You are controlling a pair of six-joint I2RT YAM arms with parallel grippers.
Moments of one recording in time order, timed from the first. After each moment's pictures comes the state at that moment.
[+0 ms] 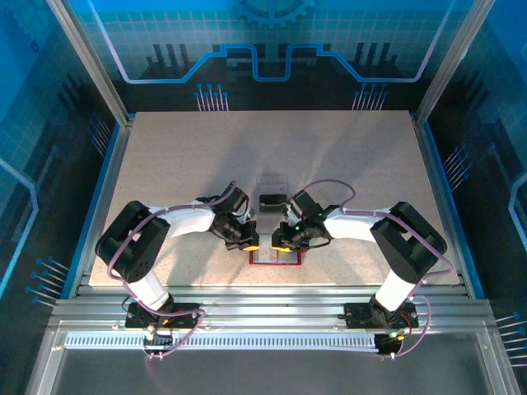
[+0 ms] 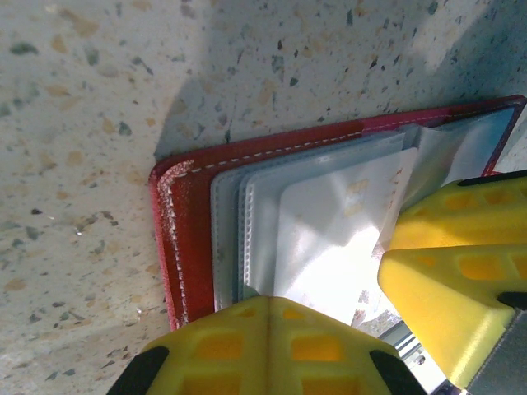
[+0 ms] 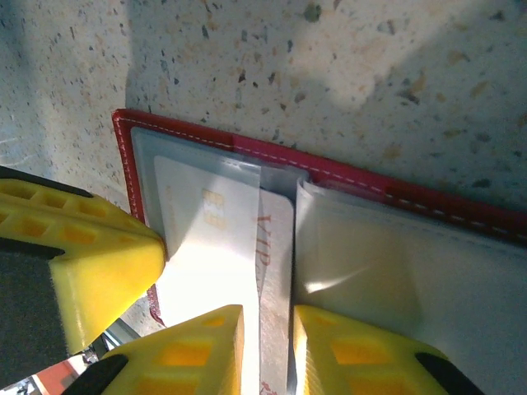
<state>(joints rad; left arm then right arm) -0.55 1.68 0.83 -0.41 0.56 -0.74 0.69 1.68 0.79 -0.22 -0.51 0.84</state>
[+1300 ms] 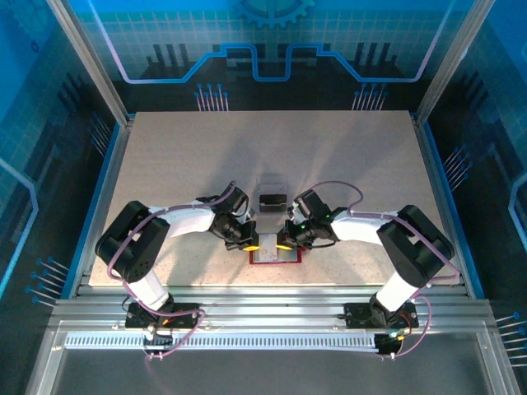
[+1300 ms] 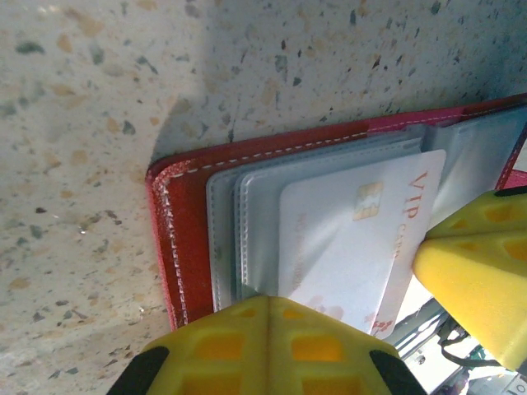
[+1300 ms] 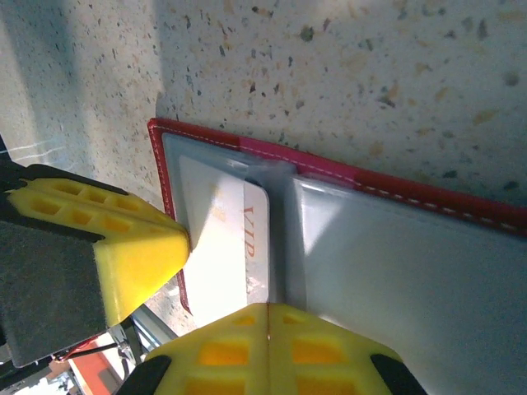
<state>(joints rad) -0.55 1.68 0.83 -0.42 0.56 -0.74 0.64 1.63 0.72 -0.14 -0.56 0.88</state>
